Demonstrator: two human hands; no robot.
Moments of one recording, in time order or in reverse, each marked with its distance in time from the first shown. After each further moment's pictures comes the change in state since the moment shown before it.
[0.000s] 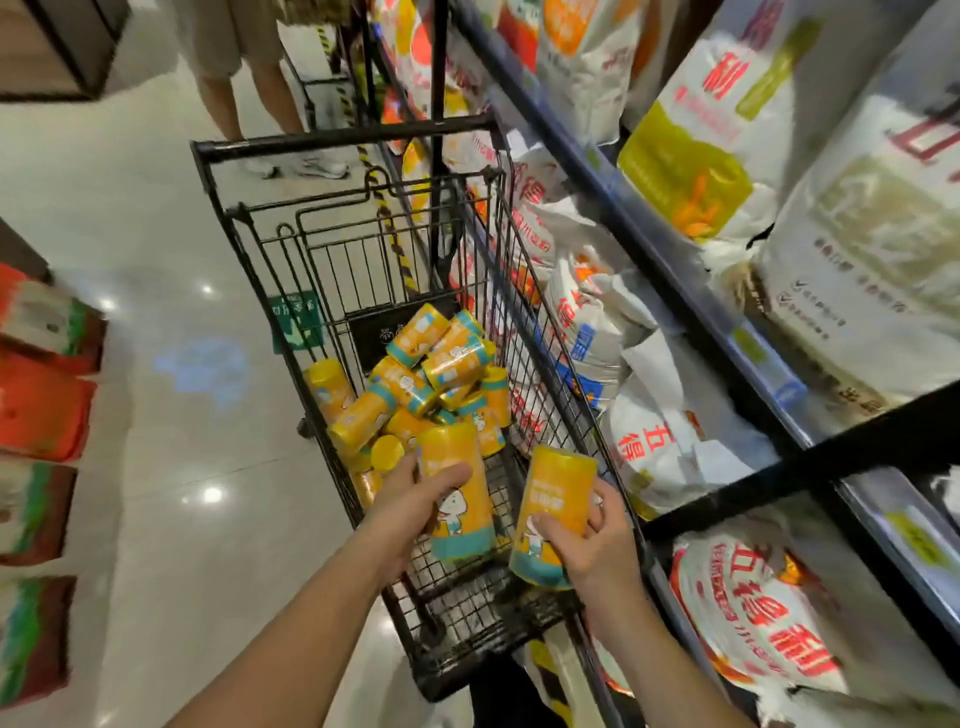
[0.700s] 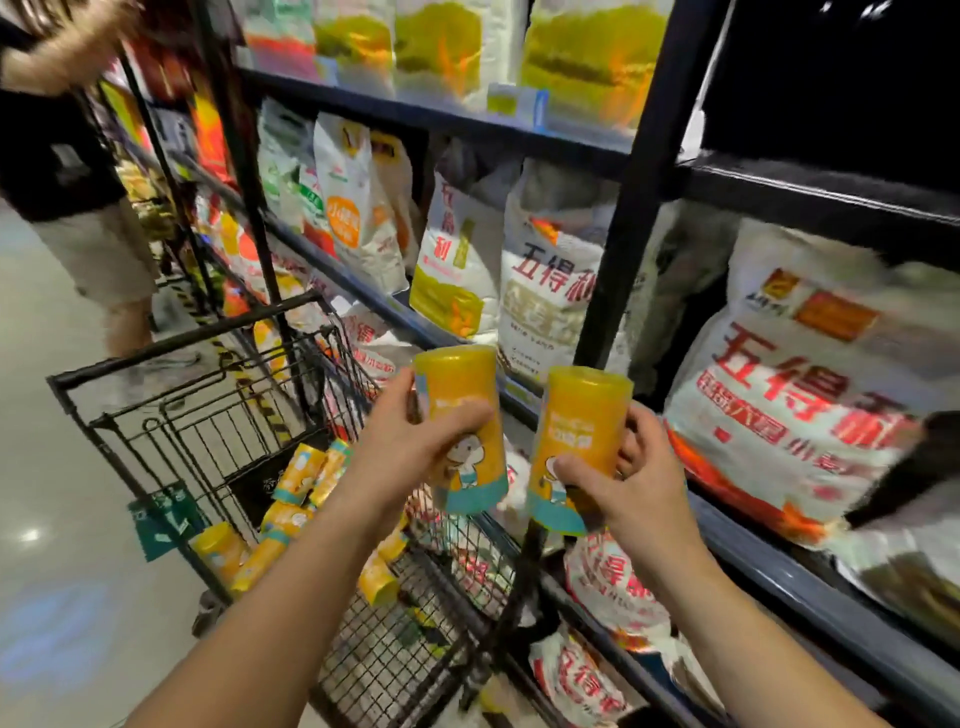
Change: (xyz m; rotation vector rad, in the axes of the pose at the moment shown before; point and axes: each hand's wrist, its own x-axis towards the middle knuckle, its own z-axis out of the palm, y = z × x) left_hand -0.195 0.144 0.137 0.262 -0.435 0.632; right_hand -0.189 -0.162 -0.136 0.061 0.349 -0.493
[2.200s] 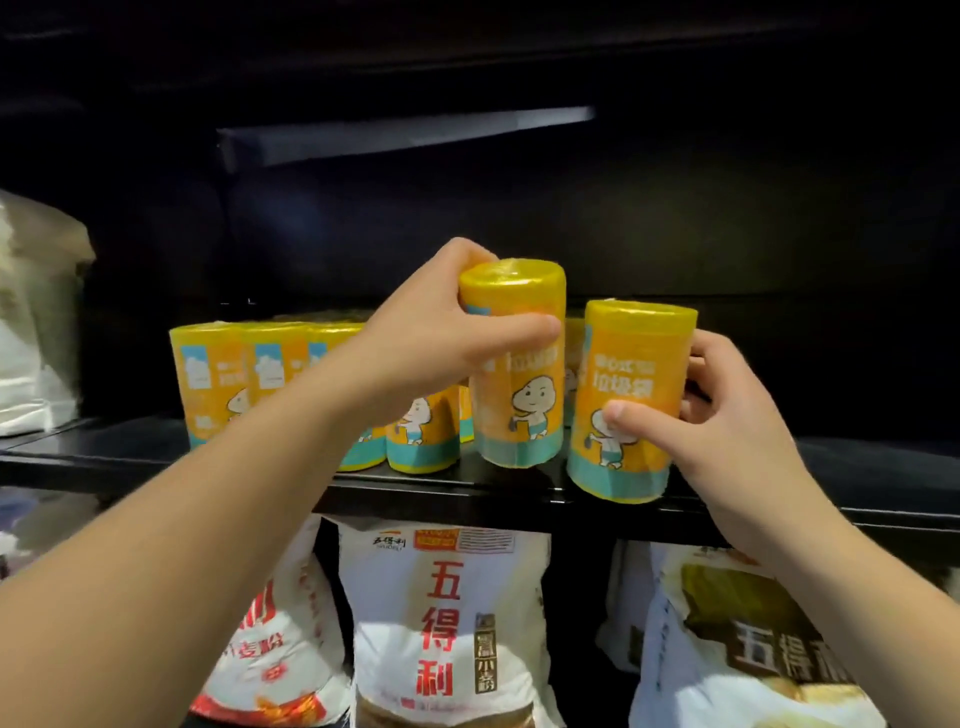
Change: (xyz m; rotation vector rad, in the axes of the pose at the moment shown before) left_hand -0.154 0.269 0.520 0.330 -0.741 0.740; right_hand -0.179 -0.183 -0.527 -0.280 0.667 -0.474
